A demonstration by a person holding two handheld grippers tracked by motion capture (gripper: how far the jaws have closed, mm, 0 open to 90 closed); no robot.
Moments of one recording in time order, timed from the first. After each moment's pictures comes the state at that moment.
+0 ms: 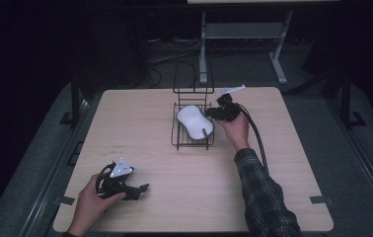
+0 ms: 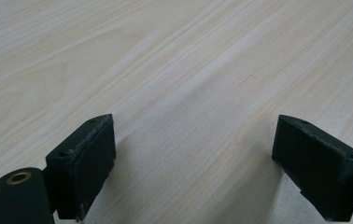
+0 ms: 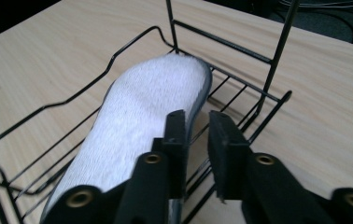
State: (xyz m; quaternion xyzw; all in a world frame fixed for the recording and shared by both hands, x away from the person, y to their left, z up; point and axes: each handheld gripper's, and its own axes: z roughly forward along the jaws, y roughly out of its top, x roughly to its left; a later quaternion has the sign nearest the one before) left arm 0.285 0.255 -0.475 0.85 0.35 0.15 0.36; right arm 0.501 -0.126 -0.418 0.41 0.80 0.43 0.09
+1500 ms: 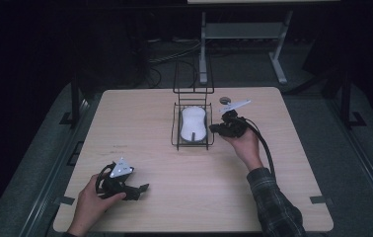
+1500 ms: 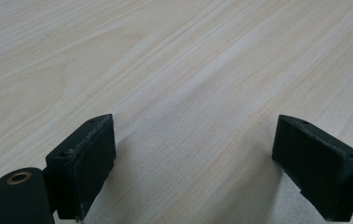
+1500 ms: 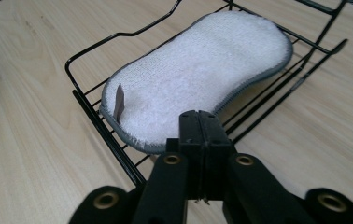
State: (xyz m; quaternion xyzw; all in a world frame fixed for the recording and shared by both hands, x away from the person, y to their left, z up) left arm 0.285 0.255 -0.475 0.85 0.35 0.15 0.36; right arm 0.437 -0.138 -0.413 0.36 0.83 0.41 0.09
